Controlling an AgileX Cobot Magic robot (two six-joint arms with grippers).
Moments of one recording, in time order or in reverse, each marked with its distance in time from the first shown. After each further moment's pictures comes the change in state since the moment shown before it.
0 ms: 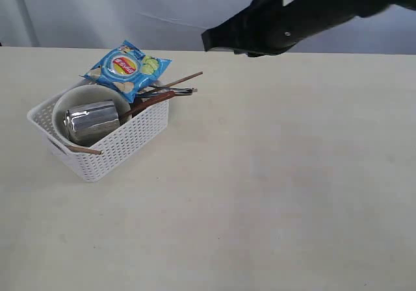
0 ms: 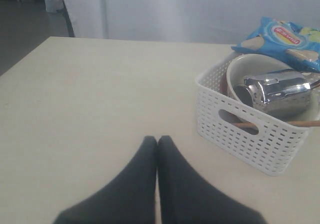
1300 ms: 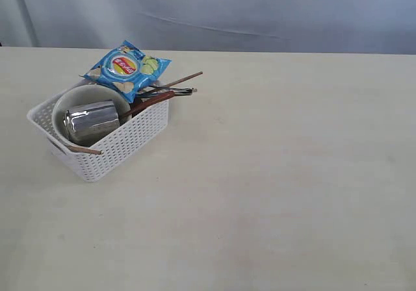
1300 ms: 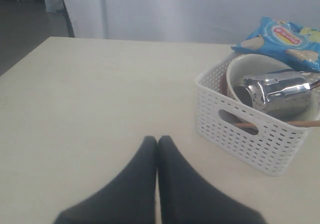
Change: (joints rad) left arm 0.000 0.000 0.000 0.000 0.000 0.000; right arm -0.631 -1.625 1.288 -0.080 -0.683 0.024
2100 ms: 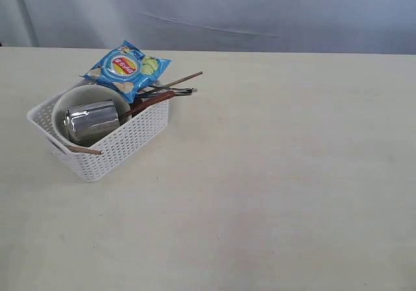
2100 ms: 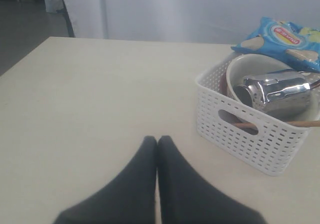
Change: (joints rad) left arm 0.000 0.000 0.000 0.000 0.000 0.000; right arm 0.000 0.000 0.000 -0.025 0.536 -0.120
